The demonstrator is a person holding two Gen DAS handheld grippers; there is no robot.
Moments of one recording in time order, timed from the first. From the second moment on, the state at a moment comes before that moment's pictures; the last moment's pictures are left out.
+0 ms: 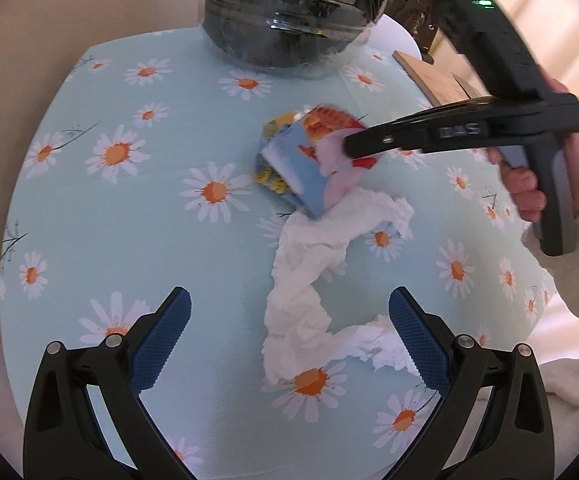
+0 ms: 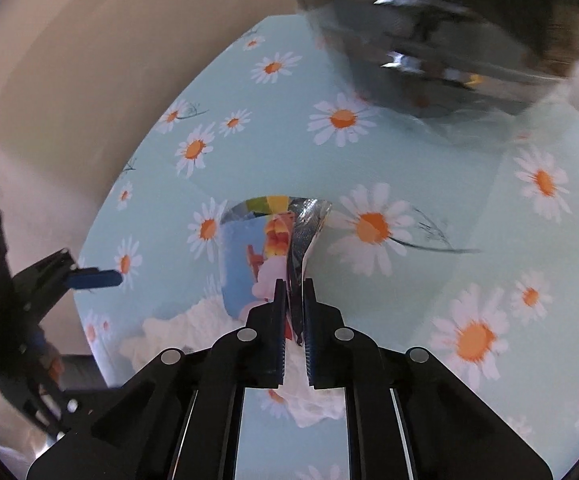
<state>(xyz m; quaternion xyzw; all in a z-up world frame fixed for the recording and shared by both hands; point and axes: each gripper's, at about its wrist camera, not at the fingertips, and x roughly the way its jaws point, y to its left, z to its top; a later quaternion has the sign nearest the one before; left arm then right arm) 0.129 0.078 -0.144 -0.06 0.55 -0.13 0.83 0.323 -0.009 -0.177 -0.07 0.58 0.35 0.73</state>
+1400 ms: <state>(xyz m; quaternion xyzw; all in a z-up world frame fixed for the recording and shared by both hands) 0.149 0.042 -0.142 0.03 0.60 -0.14 0.79 0.235 -0.185 -0.114 0.04 0.53 0.22 0.82</state>
